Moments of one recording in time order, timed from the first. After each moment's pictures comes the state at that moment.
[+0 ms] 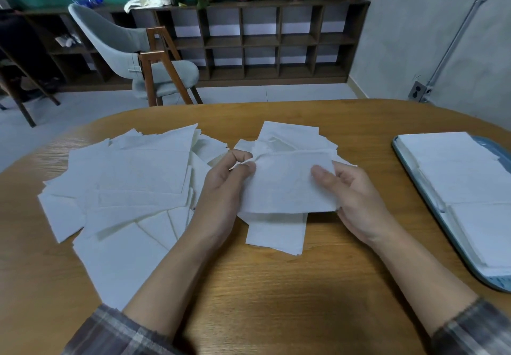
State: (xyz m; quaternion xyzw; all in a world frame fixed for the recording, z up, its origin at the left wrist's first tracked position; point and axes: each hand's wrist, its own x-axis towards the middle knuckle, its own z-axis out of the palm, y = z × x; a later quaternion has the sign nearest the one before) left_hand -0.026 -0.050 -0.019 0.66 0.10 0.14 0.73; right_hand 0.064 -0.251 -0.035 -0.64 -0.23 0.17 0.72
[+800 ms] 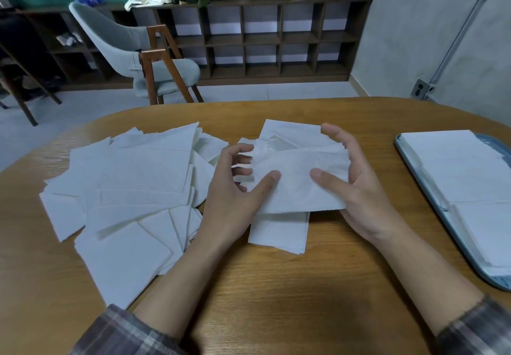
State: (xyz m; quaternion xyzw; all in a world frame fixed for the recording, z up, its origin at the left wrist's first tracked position) left_hand -0.024 -0.059 -0.031 0.76 0.14 0.22 0.59; right_hand 0.065 -0.248 -0.029 -0.62 -0.25 0.13 0.73
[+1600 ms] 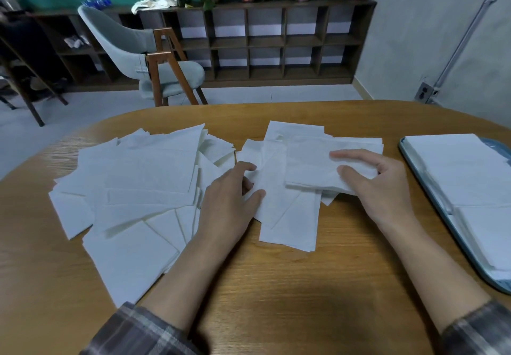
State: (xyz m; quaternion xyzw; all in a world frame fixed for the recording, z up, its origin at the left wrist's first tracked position) left_hand -0.016 -0.035 -0.056 0.91 0.15 0.18 0.34; right_hand 0.082 -0.267 -0.035 -0.77 -0.19 -0.07 0.60
